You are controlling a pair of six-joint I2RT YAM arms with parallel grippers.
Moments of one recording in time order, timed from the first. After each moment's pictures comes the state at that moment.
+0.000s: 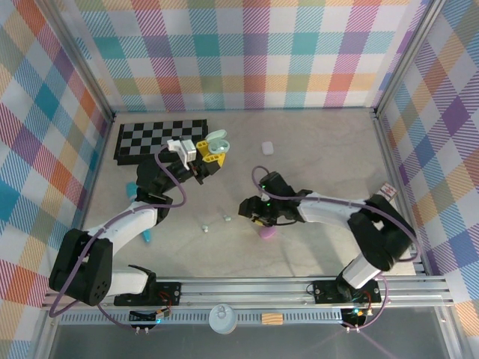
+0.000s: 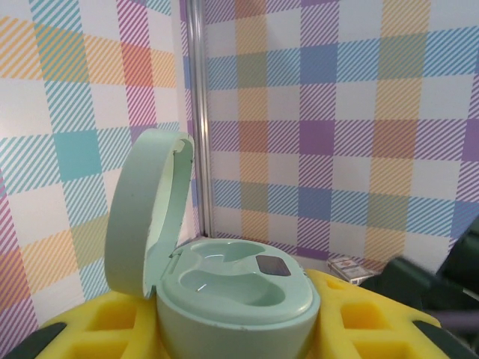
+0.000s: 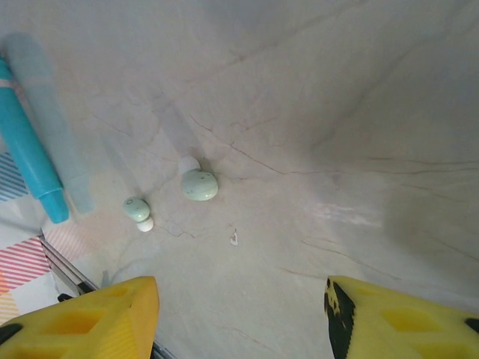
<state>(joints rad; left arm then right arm) -0.33 1.30 0.64 0.99 0.73 -0.17 0.76 1.63 0.82 -0.12 -0.40 1.03</state>
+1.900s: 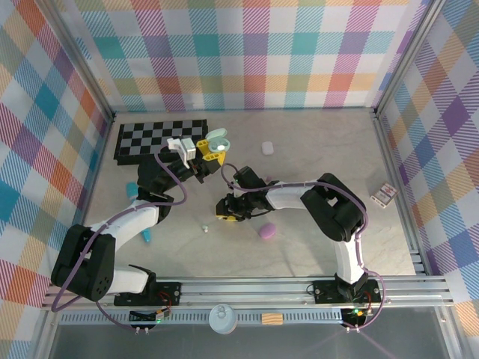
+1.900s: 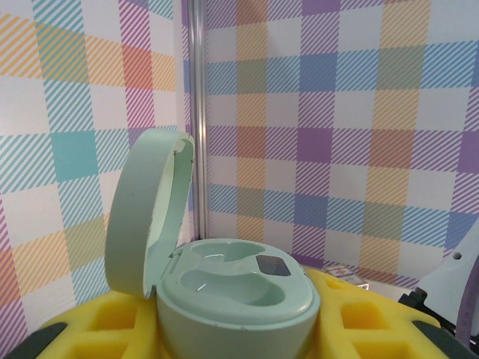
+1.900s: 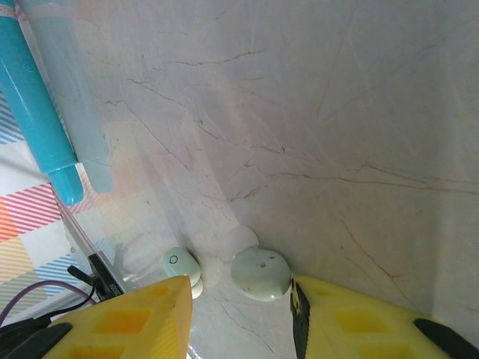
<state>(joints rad) -0.33 1.33 0.65 1.04 0.73 -0.21 0.81 2.00 1.12 -0.05 -0.60 0.91</state>
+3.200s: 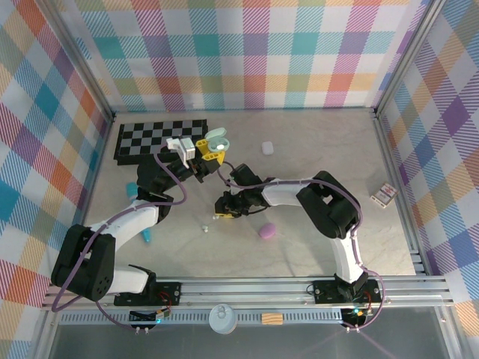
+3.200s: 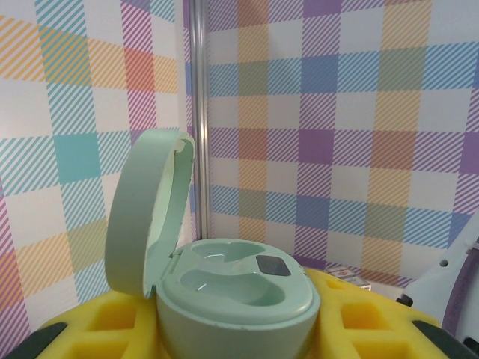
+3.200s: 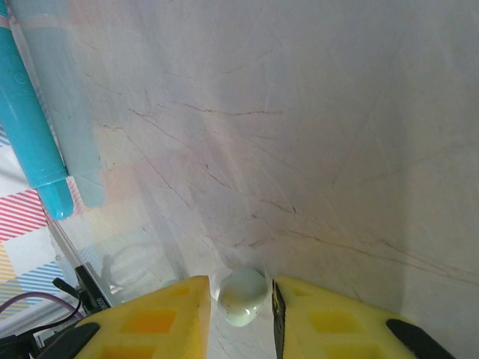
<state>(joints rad) -0.32 1.33 0.65 1.05 0.73 -0.22 0.81 2.05 1.21 -0.11 -0.58 0.86</state>
